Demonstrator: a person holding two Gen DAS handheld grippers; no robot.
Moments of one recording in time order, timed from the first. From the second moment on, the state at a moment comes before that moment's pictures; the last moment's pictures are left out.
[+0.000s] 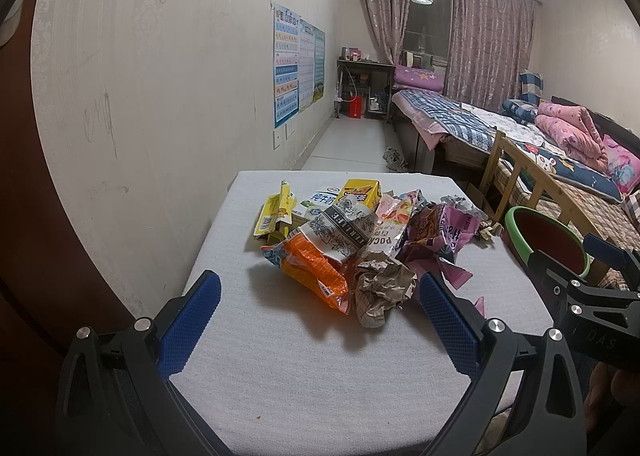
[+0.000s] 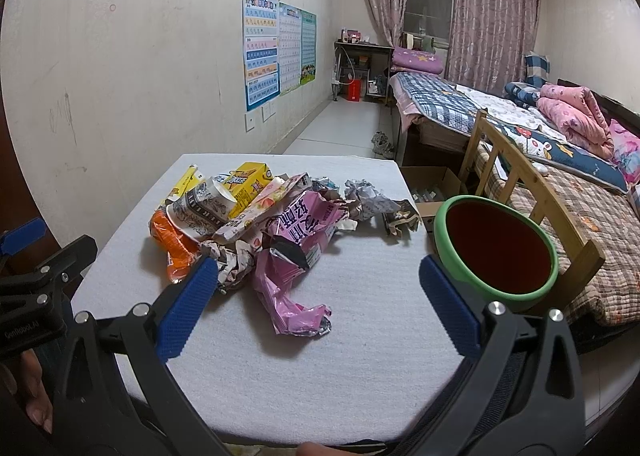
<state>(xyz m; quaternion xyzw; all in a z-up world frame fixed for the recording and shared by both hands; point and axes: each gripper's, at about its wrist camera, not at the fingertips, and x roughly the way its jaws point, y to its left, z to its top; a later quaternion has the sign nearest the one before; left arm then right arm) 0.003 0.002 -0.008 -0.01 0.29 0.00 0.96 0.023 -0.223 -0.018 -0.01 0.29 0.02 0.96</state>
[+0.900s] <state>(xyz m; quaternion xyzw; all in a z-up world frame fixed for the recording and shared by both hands) 0.040 0.021 -0.007 -0.04 0.34 -0.01 0.94 0.063 -0.233 -0.032 0.04 0.36 0.06 0.93</state>
